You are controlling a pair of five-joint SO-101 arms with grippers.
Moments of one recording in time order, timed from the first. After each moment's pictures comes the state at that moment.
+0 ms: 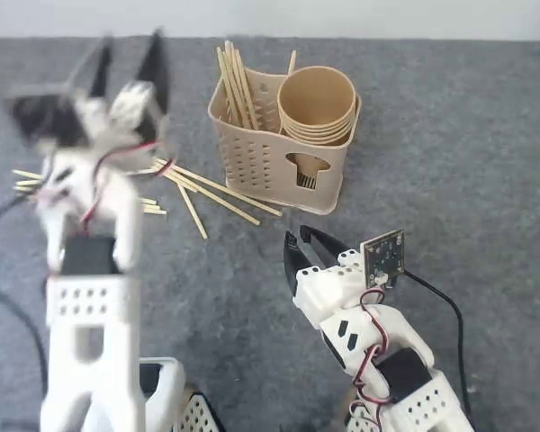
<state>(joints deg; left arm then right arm) -9.8 -47.3 42.8 14.2 10.0 -35.5 -102.4 95.6 33.1 -17.4</state>
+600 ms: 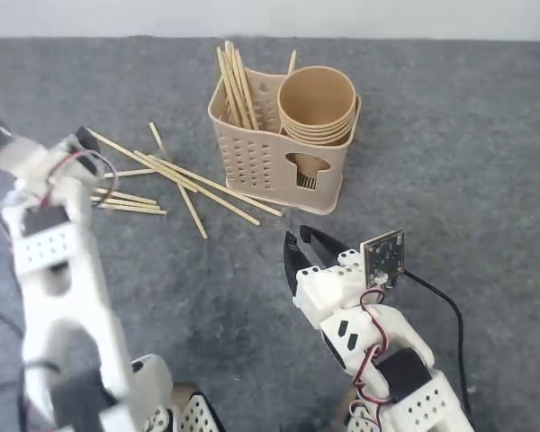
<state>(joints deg) -29.8 -21.5 41.3 28.0 25.5 -35.5 -102.4 95.6 33.1 -17.4</state>
